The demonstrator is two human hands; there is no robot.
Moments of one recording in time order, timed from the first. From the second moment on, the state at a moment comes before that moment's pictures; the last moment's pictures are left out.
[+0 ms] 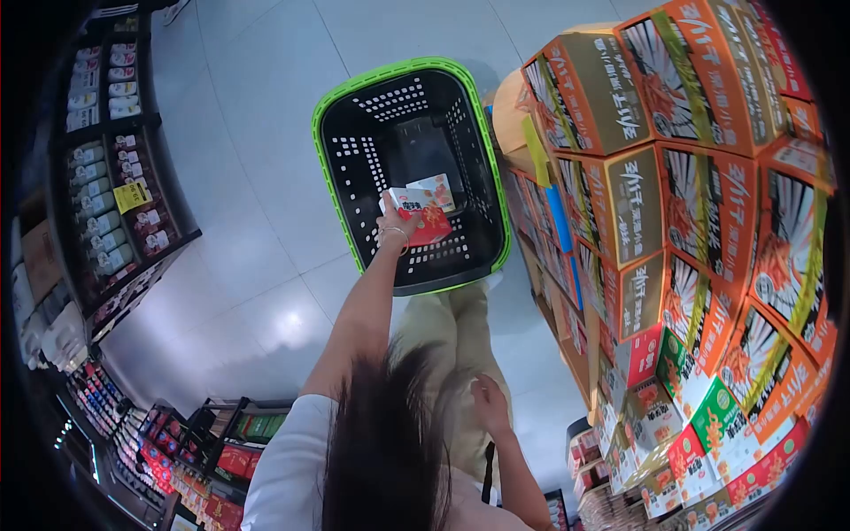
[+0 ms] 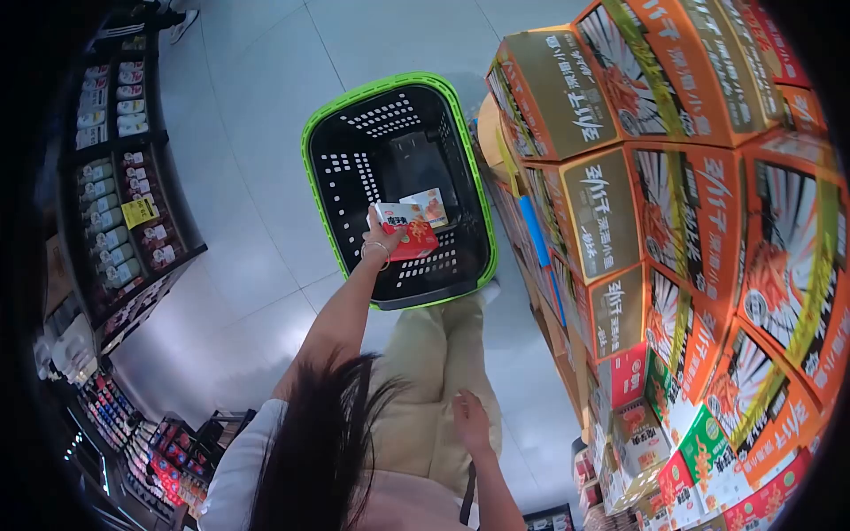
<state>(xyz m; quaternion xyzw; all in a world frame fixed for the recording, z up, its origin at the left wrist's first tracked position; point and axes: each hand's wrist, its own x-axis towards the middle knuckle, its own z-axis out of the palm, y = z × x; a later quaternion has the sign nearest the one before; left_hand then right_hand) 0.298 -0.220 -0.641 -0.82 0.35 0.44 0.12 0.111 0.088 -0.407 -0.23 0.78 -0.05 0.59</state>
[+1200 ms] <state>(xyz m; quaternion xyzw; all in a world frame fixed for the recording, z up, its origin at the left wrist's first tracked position) 0.261 -0.259 -0.882 -0.83 -0.10 0.51 -0.21 0.033 0.074 -0.537 -0.06 0.77 -0.19 0.60</state>
